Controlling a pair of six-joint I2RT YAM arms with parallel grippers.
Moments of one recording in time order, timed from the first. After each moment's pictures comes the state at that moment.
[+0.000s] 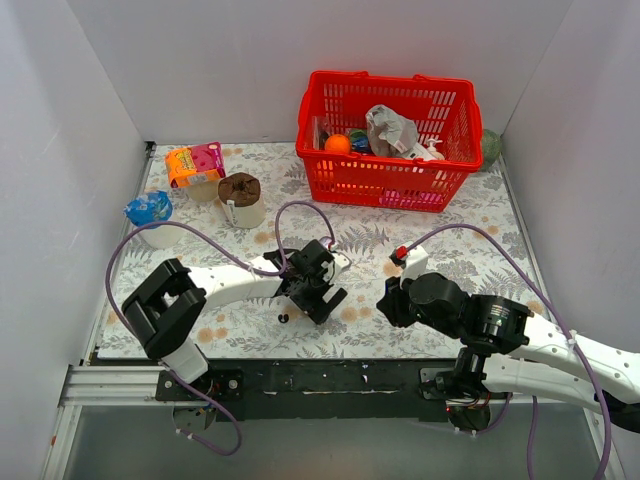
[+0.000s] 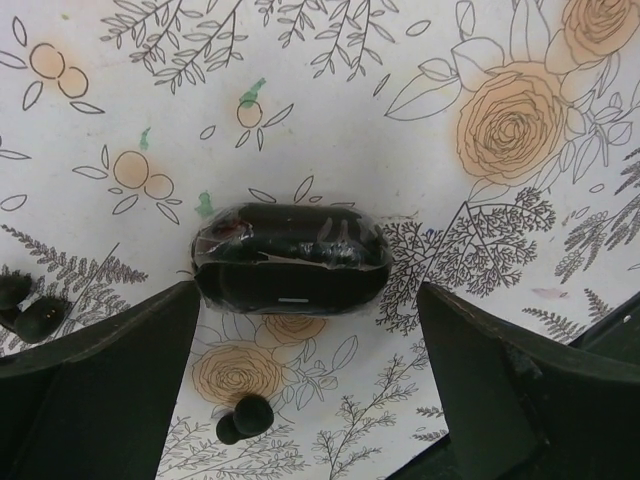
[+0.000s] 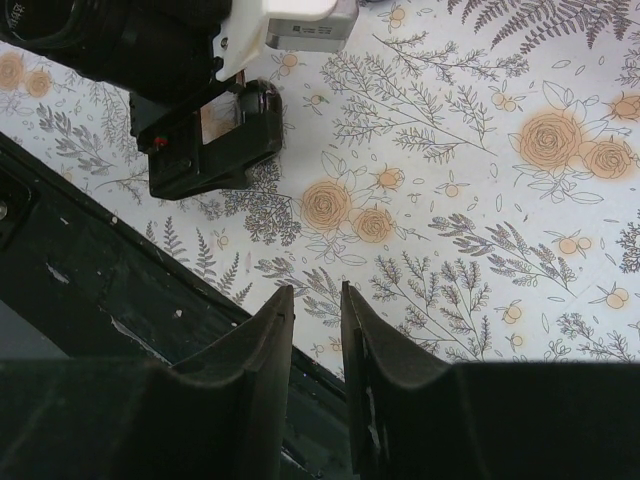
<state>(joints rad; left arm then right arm) -0.91 1.60 0.92 -0.45 0.07 -0.10 1.20 0.69 0.74 -0.69 0.34 0.52</state>
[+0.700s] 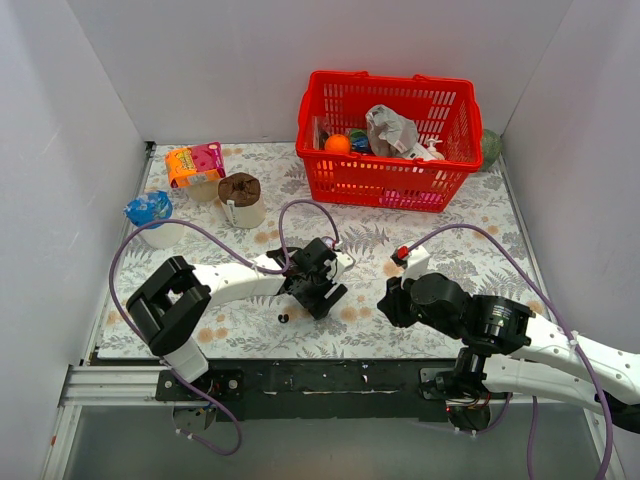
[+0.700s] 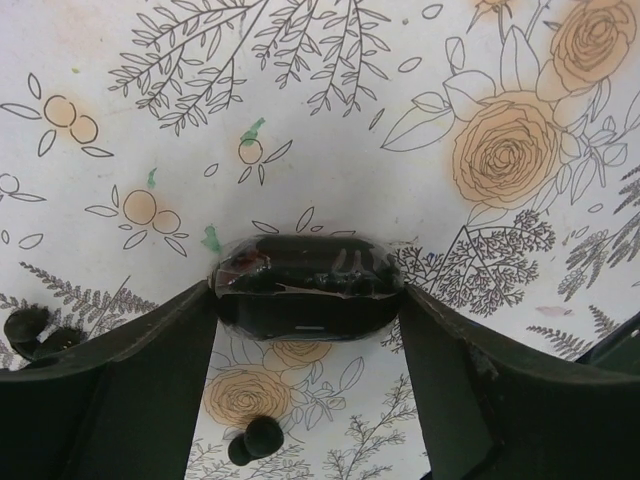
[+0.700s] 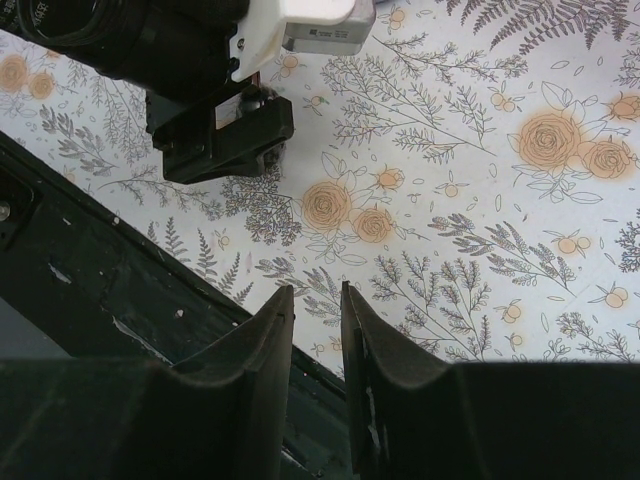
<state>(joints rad) -0.91 1.64 0.94 -0.42 0.07 -0.06 1.20 0.68 0.74 -0.70 0.34 0.53</state>
